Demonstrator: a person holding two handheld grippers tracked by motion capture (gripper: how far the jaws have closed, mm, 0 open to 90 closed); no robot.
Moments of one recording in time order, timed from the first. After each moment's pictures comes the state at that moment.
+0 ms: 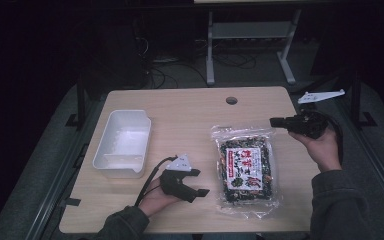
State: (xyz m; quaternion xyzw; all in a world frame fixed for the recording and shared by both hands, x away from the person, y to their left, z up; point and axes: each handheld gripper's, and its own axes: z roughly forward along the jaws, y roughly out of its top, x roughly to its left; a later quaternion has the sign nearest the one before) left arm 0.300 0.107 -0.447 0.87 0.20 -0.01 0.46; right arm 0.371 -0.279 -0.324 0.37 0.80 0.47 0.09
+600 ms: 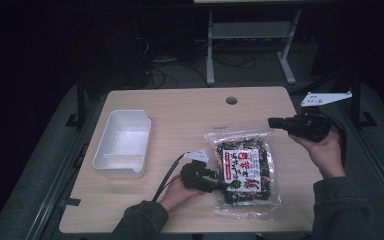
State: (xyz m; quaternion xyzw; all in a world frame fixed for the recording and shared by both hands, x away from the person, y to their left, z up) left arm 0.327 0.068 -0.465 0.82 0.22 -0.16 0.50; right arm 0.346 -0.269 -0.305 0.33 0.80 0.50 0.11
